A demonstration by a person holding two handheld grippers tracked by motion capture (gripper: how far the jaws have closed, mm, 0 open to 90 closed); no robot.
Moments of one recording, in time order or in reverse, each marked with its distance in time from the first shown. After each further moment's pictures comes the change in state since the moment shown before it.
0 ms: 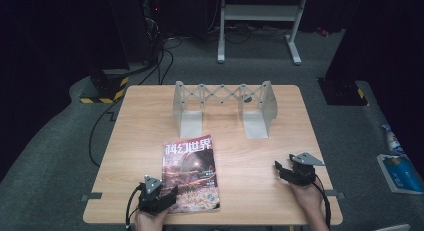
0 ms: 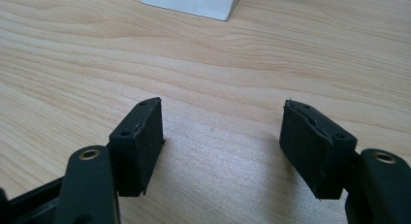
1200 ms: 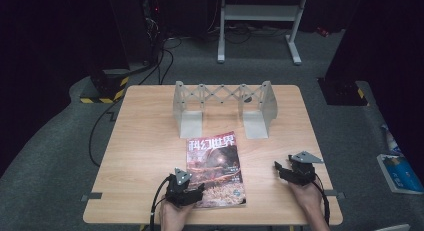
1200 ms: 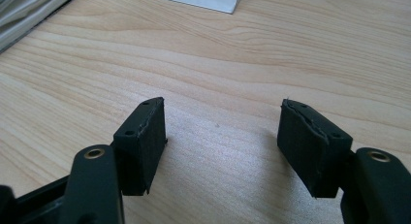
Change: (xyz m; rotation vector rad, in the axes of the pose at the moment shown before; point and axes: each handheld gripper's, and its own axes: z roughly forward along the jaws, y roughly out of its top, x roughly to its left) left arm -0.058 0.027 0.033 0.040 -0.121 0.116; right arm 0.001 0.006 -0.001 0.049 0.019 -0.003
